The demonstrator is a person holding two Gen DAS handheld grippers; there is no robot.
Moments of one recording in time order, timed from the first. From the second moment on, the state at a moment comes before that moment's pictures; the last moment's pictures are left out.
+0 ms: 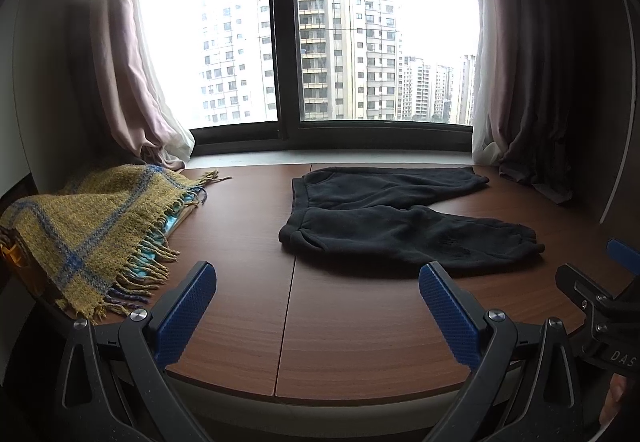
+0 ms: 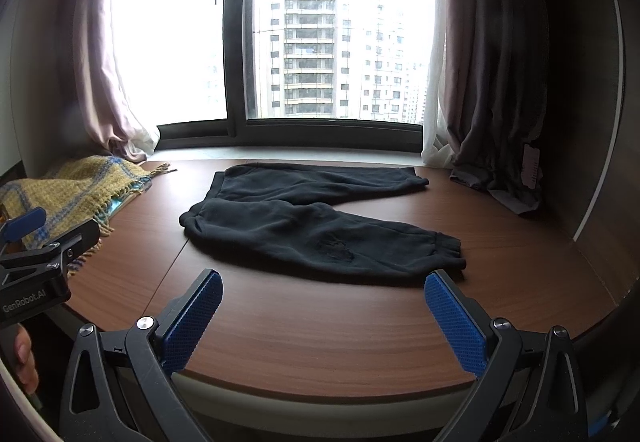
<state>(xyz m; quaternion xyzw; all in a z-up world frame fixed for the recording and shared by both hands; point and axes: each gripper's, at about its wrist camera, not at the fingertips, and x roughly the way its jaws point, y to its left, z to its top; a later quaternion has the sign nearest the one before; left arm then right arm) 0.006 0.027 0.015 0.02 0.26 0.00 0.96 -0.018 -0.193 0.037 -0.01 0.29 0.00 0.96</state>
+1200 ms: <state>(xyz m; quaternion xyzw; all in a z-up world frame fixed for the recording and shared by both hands) 0.180 0.098 -0.051 0.03 0.36 -0.06 0.93 0.103 -0.144 -0.026 0.05 0.36 -0.12 0.92</state>
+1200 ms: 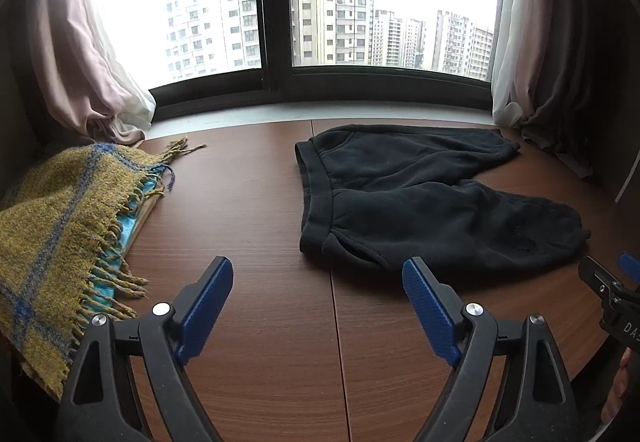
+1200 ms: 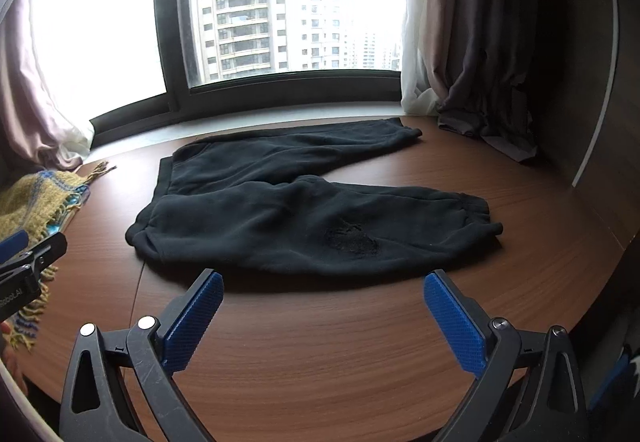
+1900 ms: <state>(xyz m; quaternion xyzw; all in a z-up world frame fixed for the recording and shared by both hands) 0.267 0.063 -0.121 0.01 0.44 -0.02 0.90 0.175 -0.221 -0.119 0.20 0.46 -0.14 0.85</state>
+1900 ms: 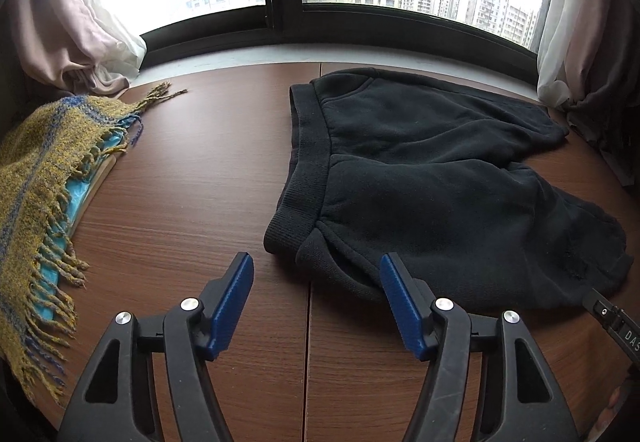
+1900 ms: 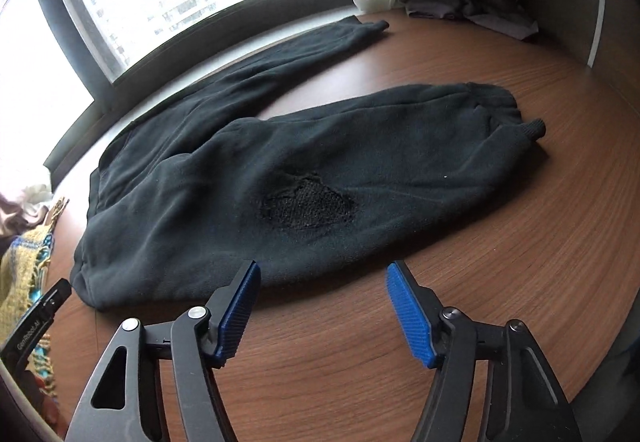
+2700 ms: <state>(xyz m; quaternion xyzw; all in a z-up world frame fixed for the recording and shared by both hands) 0.294 0.058 -0.153 -0.02 0.48 -0.04 0.87 0.203 -0.230 -0.137 0.23 0.47 -0.17 0.84</state>
